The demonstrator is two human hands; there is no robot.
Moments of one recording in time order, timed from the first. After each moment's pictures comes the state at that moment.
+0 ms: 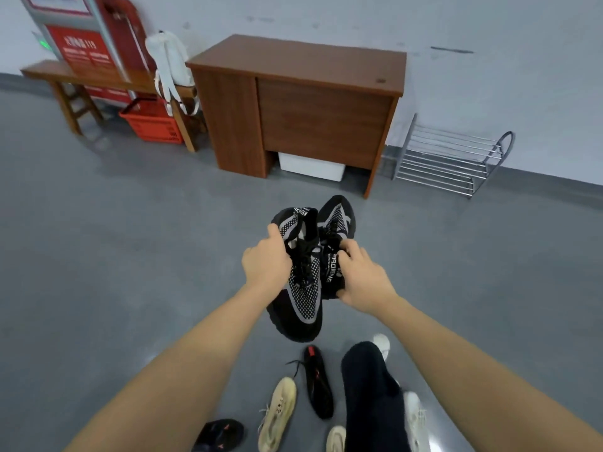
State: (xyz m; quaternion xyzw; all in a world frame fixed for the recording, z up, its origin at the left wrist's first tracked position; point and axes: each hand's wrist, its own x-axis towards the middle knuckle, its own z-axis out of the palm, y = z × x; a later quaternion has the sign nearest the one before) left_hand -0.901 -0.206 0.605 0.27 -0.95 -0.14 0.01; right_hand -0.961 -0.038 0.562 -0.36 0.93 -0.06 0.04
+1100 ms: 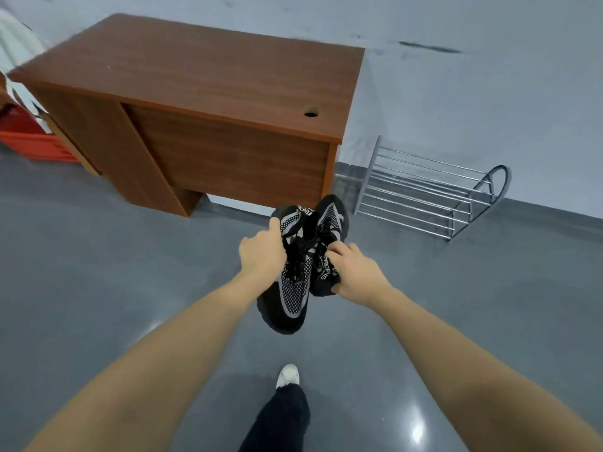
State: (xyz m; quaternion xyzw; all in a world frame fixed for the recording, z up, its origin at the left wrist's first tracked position) left_hand -1.610 -0.134 0.544 0.22 -0.96 -0.14 -0.03; right_hand -1.654 0.046 0.525 -0.36 0.92 -0.05 0.15
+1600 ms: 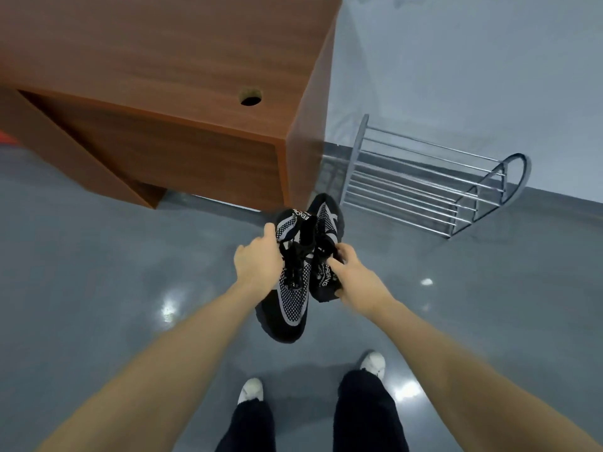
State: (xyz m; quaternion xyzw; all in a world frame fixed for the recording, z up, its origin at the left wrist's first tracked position) left_hand -1.818 -0.032 0.458 0.24 -0.96 -0.14 -0.09; right_hand -1.861 0.157 0.427 -0.35 0.90 -0.10 0.23
